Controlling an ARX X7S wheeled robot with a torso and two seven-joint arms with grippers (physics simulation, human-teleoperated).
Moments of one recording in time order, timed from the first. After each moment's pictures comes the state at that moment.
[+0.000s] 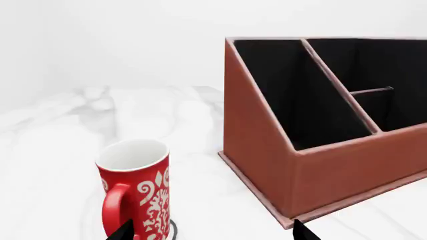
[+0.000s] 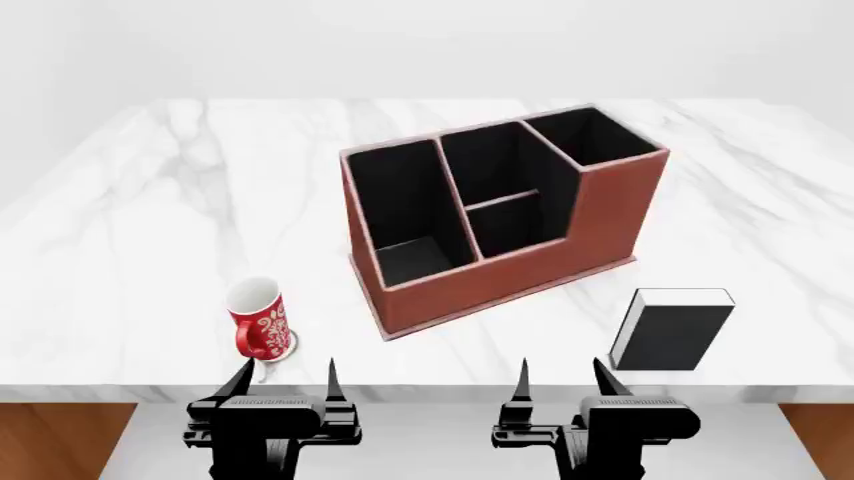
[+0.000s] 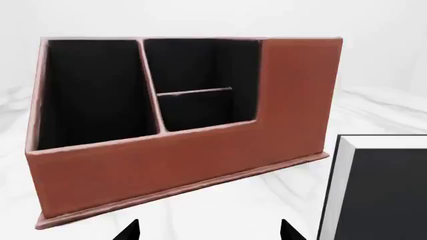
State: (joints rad) left arm 0.00 0.00 0.00 0.00 0.00 0.00 0.00; right arm 0.00 0.00 0.00 0.00 0.00 0.00 0.00
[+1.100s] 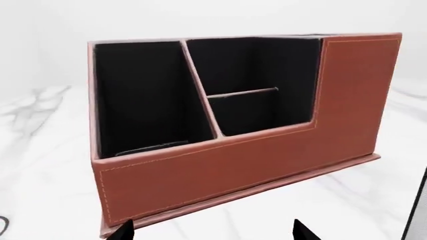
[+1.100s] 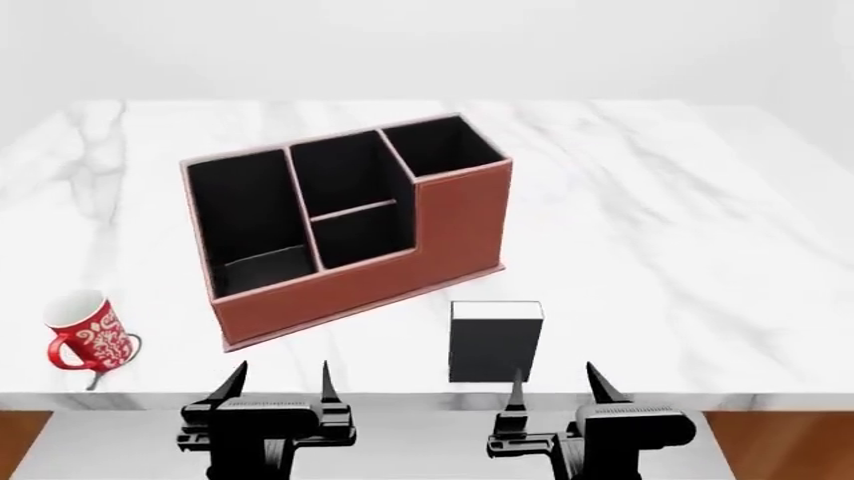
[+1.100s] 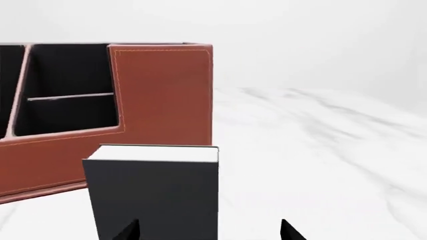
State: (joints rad) left arm -0.01 -0.09 0.10 -0.02 -0.07 0.01 -0.12; right arm -0.02 0.09 -0.12 0.00 0.09 -0.04 0.08
